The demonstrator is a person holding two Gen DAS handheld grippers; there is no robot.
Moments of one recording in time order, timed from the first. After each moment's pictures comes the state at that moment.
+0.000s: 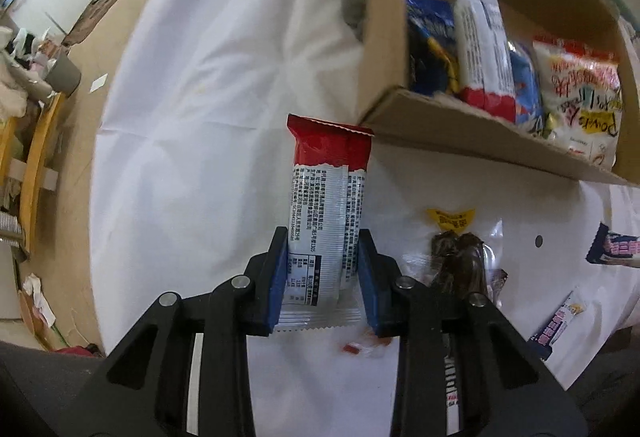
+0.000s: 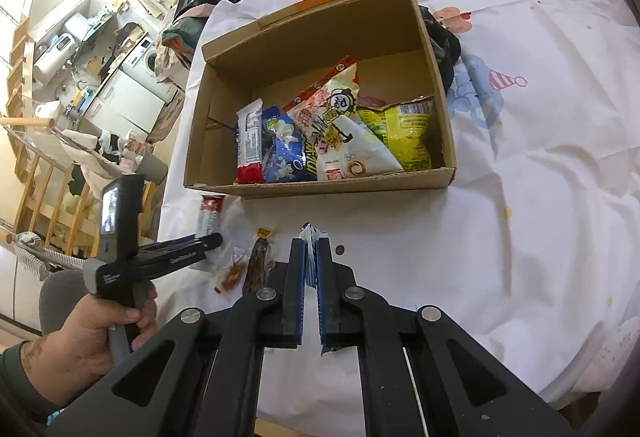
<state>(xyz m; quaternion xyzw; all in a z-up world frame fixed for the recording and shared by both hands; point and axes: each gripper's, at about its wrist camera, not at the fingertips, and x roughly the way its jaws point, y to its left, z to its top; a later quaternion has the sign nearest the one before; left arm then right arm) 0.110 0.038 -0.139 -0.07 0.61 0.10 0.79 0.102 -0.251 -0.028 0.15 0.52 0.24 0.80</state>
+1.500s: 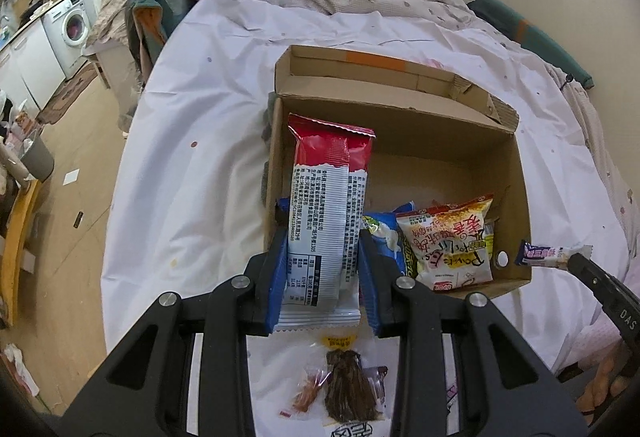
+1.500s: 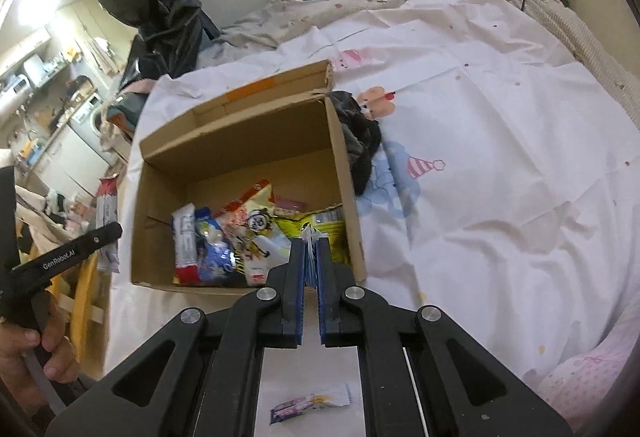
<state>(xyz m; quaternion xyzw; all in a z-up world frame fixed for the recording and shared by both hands) 0.164 0.003 -0.016 -0.06 0.46 0.01 0.88 0.137 -0.283 0.002 0.13 0.44 0.11 0.88</state>
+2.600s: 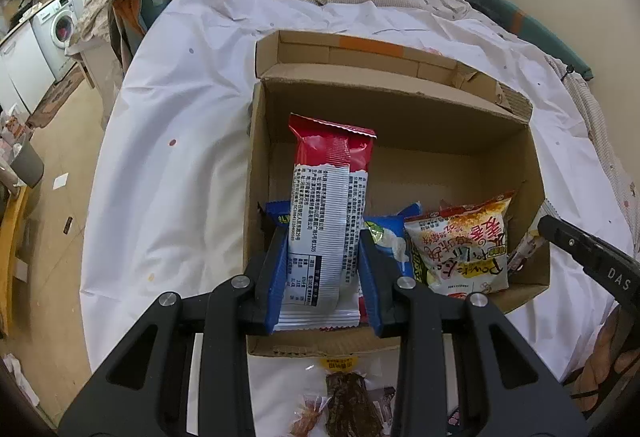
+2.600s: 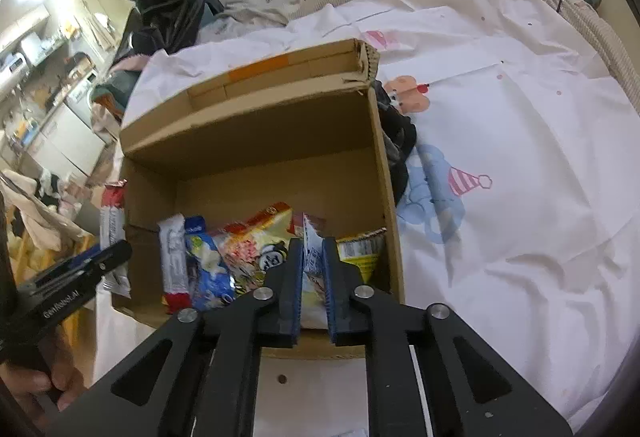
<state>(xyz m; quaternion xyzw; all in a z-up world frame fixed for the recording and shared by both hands) 0.186 0.001 -0.043 -0.05 0.47 0.00 0.88 0.198 -0.245 -0.023 0.12 0.47 0.13 0.87</state>
